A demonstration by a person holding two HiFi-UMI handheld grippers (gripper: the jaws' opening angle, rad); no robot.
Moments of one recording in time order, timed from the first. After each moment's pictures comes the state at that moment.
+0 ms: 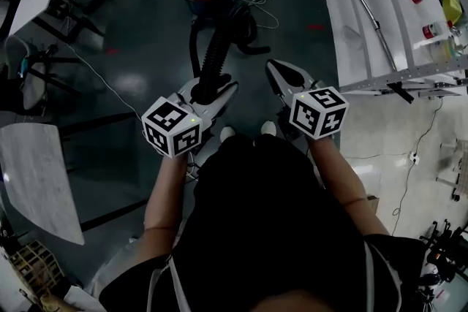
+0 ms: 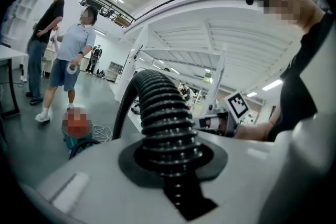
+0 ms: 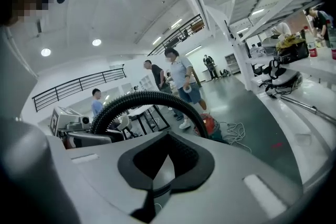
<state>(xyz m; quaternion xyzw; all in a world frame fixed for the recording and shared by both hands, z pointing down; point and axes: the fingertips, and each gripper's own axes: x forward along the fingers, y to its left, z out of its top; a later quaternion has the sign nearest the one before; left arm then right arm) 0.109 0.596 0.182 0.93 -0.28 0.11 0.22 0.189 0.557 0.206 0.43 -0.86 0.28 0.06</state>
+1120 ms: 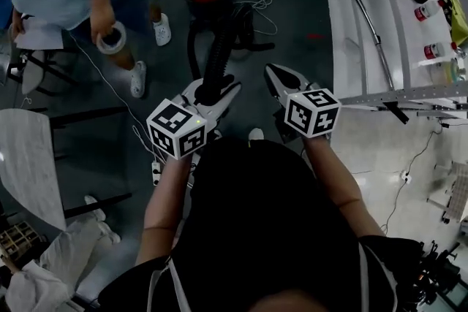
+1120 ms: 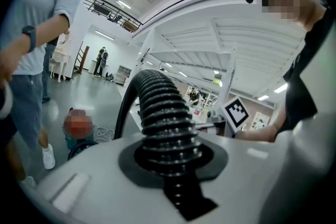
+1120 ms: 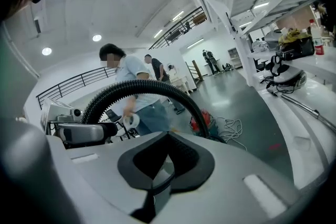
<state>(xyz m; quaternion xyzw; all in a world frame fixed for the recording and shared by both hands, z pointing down) 0.183 0.564 0.191 0.91 -0.34 0.09 0.22 0.253 0.520 0.240 0.40 -0.86 0.29 0.09</state>
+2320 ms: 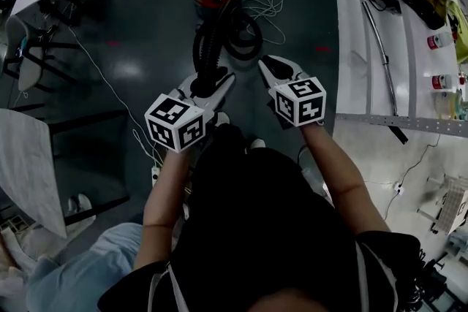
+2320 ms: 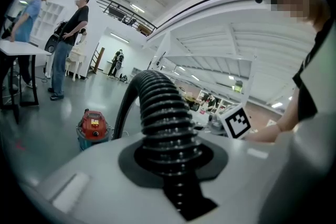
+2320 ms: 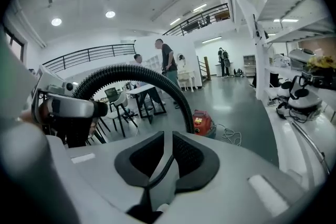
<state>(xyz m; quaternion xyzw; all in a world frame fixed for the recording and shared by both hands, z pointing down) 0.105 0.456 0.207 0.88 -0.40 0.08 0.25 0.179 0.405 0.272 0.38 -0.88 0.21 0.19</state>
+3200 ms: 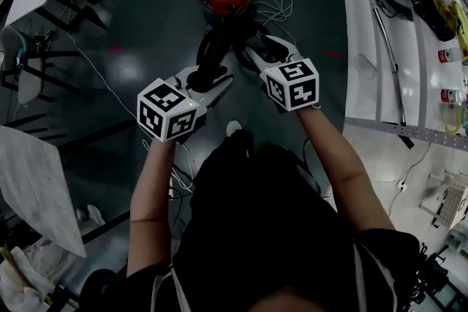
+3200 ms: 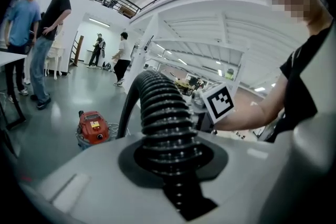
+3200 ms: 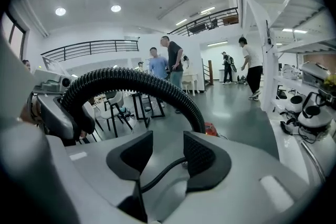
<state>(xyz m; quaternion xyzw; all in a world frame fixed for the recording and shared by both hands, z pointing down) 0.008 0.377 0.221 0.91 -0.29 0.17 0.24 0.060 0.291 0.266 0.39 -0.88 0.17 0.20</state>
